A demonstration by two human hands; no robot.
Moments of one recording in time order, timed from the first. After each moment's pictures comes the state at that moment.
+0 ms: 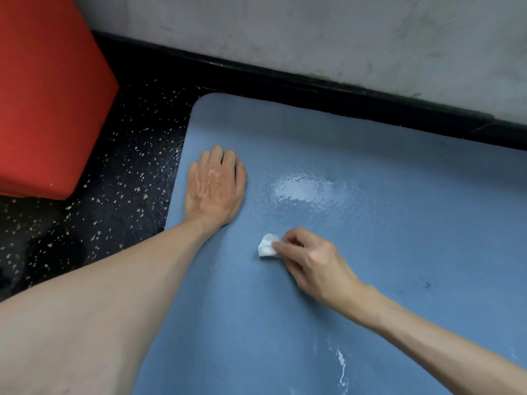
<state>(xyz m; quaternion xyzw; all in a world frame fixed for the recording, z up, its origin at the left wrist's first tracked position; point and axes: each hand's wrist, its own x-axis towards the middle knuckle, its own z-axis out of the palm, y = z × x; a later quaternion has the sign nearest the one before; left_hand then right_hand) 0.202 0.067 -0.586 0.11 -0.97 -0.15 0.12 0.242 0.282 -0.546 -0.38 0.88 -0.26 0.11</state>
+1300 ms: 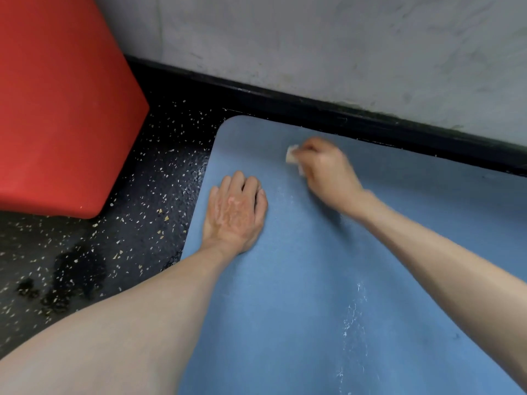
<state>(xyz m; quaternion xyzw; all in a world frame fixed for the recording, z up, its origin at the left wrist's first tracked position) 0.200 0.068 -0.585 0.13 -0.97 -0.15 0.10 0.064 0.215 -0.553 -0.42 0.89 -0.19 -0.02</state>
